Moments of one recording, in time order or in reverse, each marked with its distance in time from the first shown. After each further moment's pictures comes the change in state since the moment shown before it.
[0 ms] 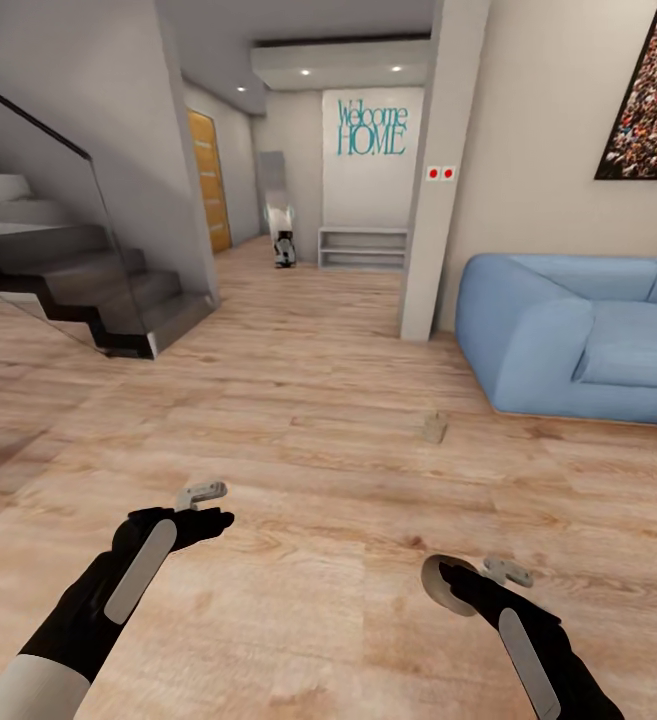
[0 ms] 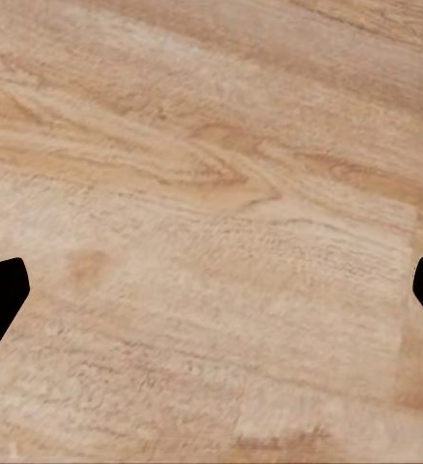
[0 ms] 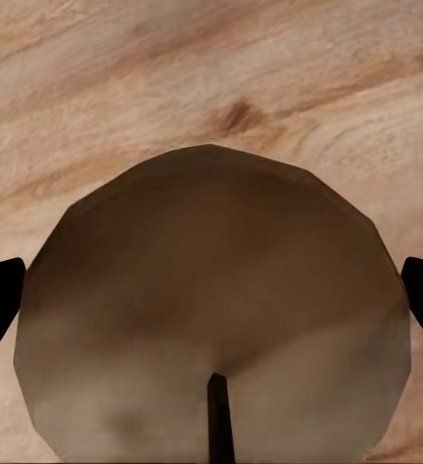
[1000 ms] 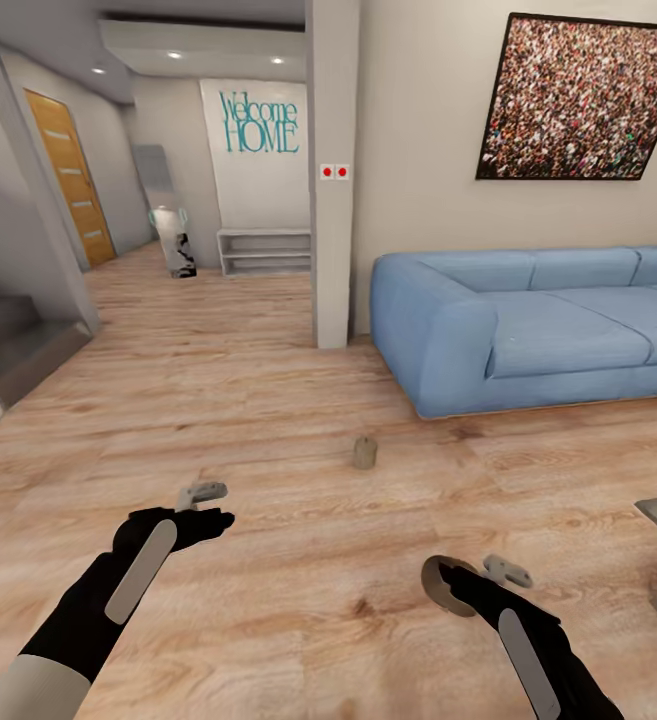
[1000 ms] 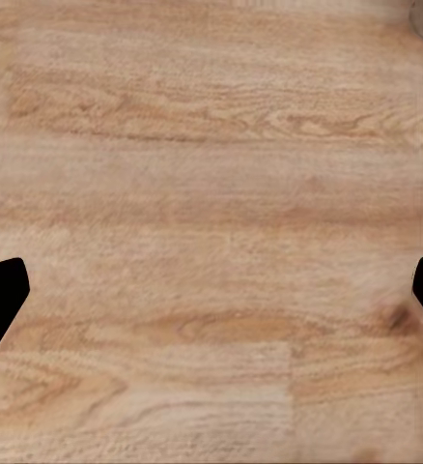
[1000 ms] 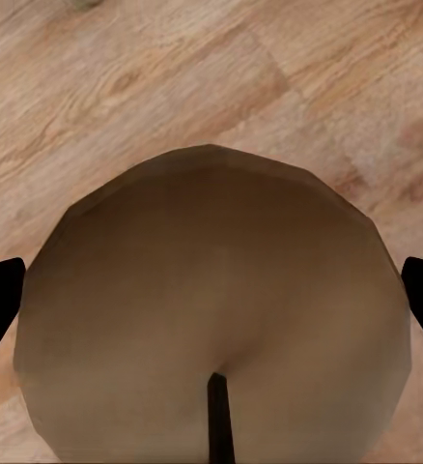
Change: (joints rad) left arm 0.000 -0.002 0.000 0.003 0.000 0.000 0.001; right arm 0.000 0.000 0.001 0.004 0.001 -0.002 0.000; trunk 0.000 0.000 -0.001
